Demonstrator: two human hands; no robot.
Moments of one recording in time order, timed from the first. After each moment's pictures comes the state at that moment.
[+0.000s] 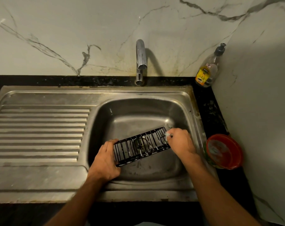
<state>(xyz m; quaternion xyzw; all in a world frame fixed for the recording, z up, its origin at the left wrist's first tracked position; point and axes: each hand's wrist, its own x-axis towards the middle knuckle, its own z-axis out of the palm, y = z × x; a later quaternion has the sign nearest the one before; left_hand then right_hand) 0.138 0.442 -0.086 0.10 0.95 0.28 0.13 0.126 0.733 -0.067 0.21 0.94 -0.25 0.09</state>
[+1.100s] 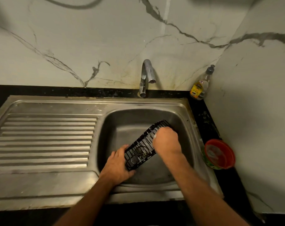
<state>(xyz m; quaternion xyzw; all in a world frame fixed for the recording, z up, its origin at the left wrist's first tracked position) 0.129 0.436 -0.099 0.16 0.94 0.28 0.15 0.128 0.629 0.040 0.18 0.97 -0.13 0.08</state>
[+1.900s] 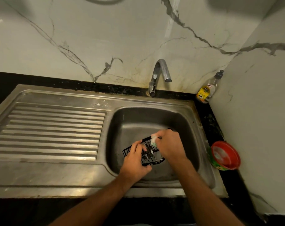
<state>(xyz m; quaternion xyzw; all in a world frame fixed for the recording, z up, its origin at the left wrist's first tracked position) 0.153 0.463 -0.095 0.16 0.89 0.42 0.10 0.147 0.600 0.034 0.15 0.94 -0.30 0.02</state>
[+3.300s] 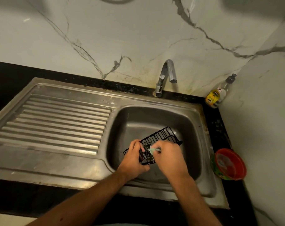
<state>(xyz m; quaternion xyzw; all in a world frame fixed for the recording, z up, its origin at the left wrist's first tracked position) 0.151 0.464 -0.095 0.11 0.86 0.49 0.13 0.176 0.607 0.014 0.07 0.96 -0.27 0.04</state>
